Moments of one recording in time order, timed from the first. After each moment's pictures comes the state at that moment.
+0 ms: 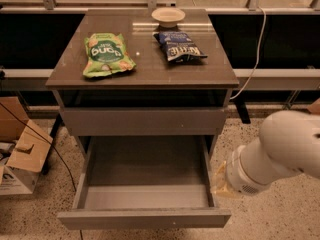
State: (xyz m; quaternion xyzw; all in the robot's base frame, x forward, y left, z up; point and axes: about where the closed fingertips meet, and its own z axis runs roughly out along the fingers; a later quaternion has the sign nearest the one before) arm 0.387 -0.158 0.708 -0.61 0.77 0.07 0.16
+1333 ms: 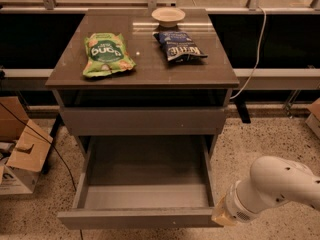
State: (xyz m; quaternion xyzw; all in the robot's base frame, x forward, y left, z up) arm 0.366 -0.186 0.551 -0.55 0.82 0.14 0.11
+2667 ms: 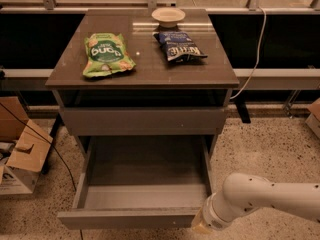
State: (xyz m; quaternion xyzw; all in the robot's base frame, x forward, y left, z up) arm 0.367 -0.138 0.453 -0.54 0.82 0.18 0.10
